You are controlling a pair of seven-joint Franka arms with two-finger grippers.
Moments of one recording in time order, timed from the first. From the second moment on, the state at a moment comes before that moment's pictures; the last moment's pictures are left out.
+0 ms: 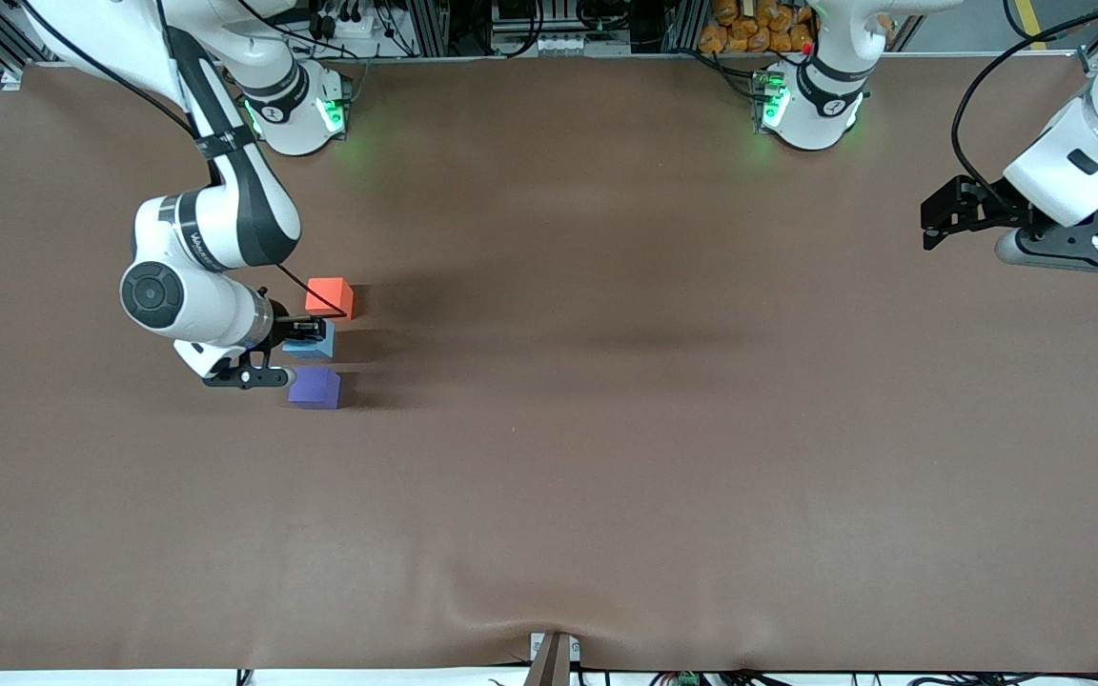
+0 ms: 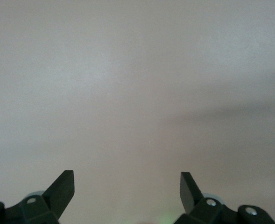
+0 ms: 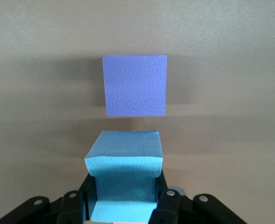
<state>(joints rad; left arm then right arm) -0.05 0.01 -0.12 -1.55 0.04 1.53 -0.01 0.19 0.27 0.00 -2.09 0.09 2.15 0.14</state>
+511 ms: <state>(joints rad) -0.04 0.02 -0.12 -1.55 0.04 1.53 -0.01 0.18 0.27 0.01 -2.19 0.09 2.29 0.14</state>
